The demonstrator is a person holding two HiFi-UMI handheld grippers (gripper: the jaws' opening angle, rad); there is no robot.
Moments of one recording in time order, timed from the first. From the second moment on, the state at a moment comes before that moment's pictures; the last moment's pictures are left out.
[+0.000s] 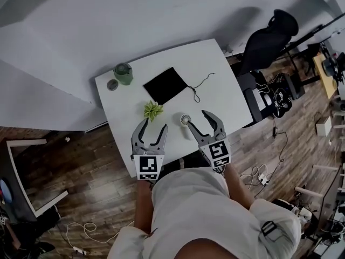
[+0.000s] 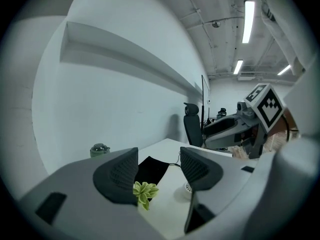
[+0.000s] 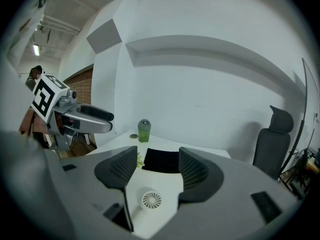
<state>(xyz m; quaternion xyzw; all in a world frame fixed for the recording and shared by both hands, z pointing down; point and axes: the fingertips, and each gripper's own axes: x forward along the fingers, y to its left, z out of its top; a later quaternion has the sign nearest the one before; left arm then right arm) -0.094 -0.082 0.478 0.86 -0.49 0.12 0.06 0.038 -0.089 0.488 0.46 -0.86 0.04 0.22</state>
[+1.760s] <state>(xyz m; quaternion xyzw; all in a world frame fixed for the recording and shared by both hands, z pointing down) -0.046 -0.099 0.642 0.82 -0.48 0.23 0.20 0.037 -0.089 0.677 0.30 -0.86 0.17 0.38</state>
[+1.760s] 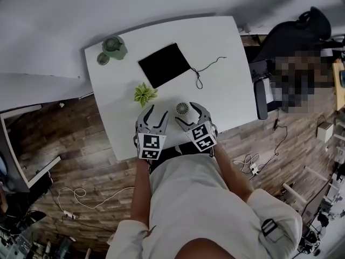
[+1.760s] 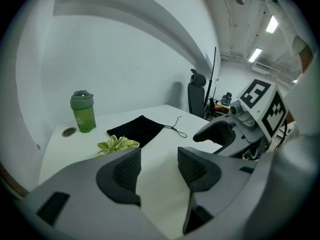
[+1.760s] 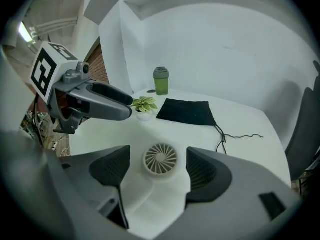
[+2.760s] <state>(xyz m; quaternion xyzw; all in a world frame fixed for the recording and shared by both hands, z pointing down) -0.047 -0.093 0.667 0.81 -0.47 0.26 0.23 0.031 -0.095 0.717 0.27 -0.85 0.19 0.41</state>
